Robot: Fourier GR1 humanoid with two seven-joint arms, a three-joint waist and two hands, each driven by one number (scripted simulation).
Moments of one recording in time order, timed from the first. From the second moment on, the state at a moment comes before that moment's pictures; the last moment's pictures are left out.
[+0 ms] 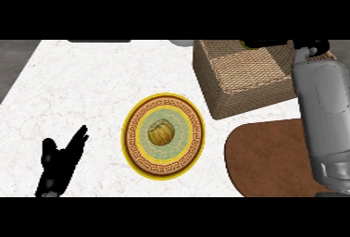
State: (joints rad) left arm 0.10 0.20 0.01 -1.44 0.05 -0.01 0.25; right arm -0.92 -0.20 -0.27 -1.09 0.44 -0.04 0.32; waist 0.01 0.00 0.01
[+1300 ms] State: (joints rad) left arm 0.12 0.19 0.03 -1.48 0.04 -0.03 0.27; right arm -0.93 -0.48 -0.39 -0.82 0.45 -0.08 0.11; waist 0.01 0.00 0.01
